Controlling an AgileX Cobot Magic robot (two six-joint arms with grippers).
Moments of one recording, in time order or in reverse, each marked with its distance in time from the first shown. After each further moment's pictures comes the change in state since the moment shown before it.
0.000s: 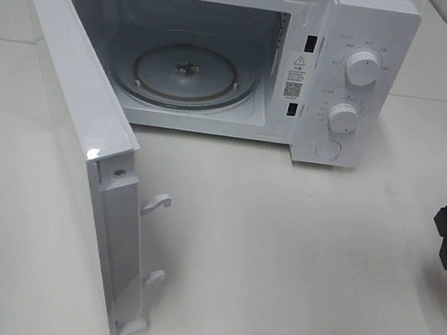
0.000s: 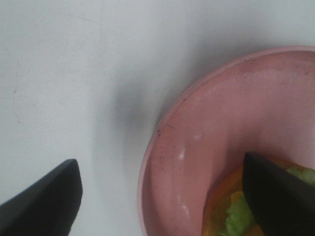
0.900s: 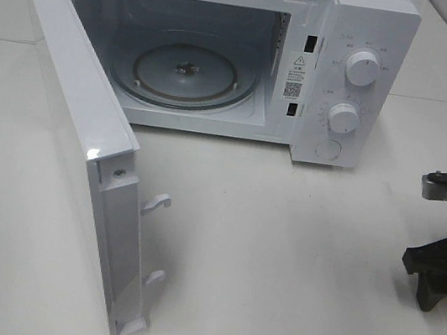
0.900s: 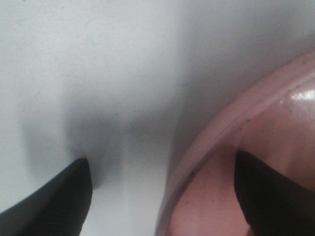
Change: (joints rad) left arm 0.000 0.000 0.000 0.000 0.000 0.000; right arm 0.000 0.246 0.006 0.005 -0.080 0.019
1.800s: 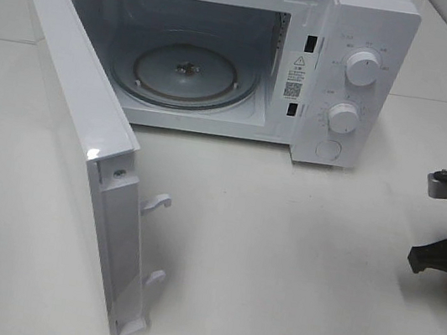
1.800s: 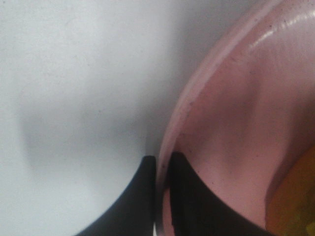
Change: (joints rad) left arm 0.000 0.000 0.000 0.000 0.000 0.000; right arm -0.002 -0.008 -0.002 -0.031 0.018 0.035
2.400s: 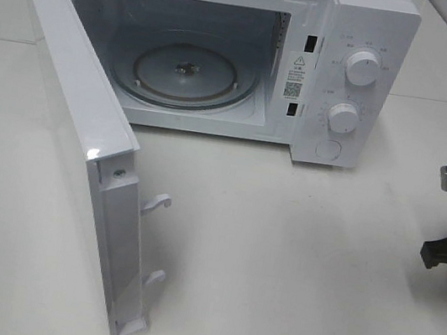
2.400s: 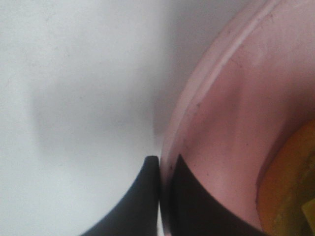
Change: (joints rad) left arm 0.000 0.000 0.000 0.000 0.000 0.000; right arm 0.000 -0.069 -0.001 -0.058 0.062 0.058
